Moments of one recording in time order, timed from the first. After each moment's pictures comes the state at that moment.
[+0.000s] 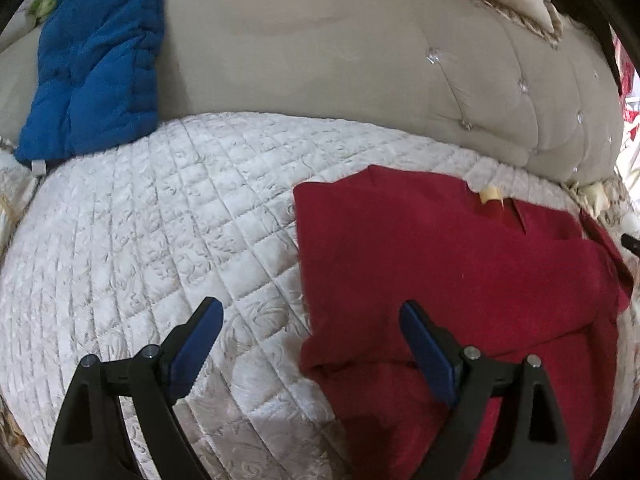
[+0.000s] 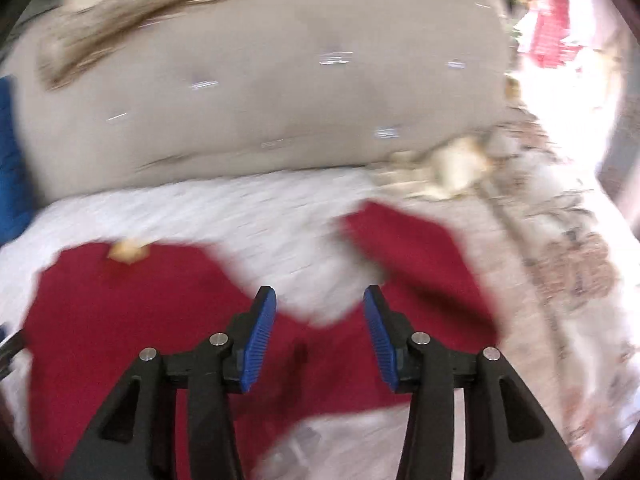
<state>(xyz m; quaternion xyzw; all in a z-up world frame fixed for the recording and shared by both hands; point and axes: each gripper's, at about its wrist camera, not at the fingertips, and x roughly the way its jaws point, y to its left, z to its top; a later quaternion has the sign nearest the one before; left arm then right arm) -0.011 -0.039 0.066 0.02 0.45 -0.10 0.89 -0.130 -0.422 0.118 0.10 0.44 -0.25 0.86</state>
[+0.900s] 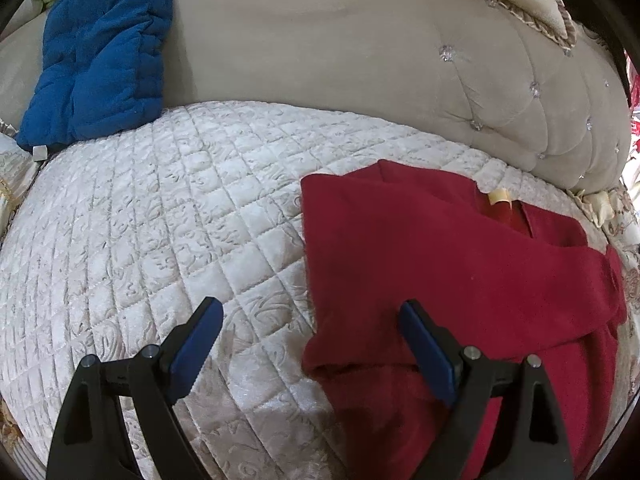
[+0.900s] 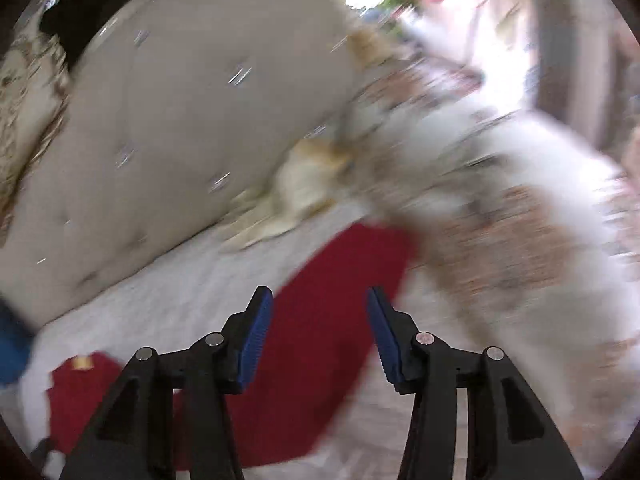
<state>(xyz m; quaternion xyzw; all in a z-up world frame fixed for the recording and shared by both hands) -0.007 -0.038 0.059 0.02 0.47 -0.08 0.88 -0.192 -0.583 0.115 0.28 0.39 -0.30 0.82</state>
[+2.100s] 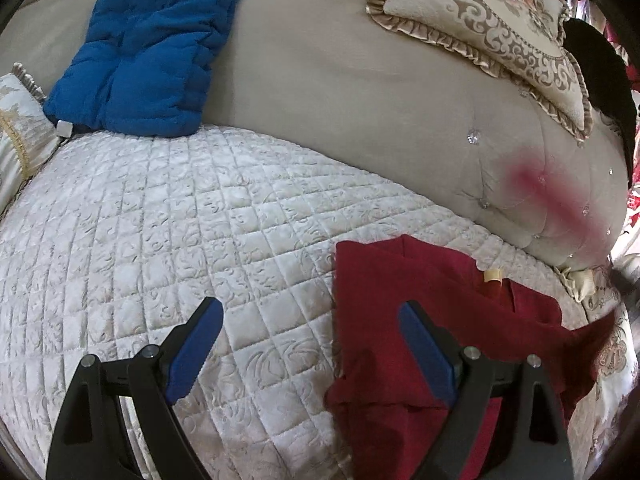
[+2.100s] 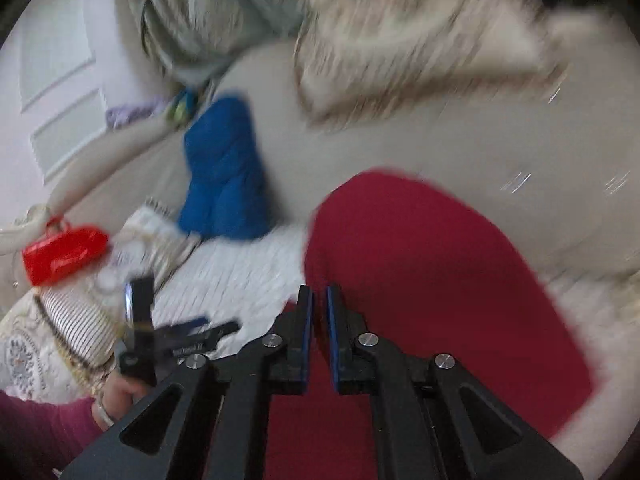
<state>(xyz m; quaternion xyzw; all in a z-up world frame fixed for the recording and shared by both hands) -0.002 0.010 0.091 -0.08 0.41 -0.07 0.90 -0.092 -0.262 0.174 0.16 0.34 0.18 0.91</state>
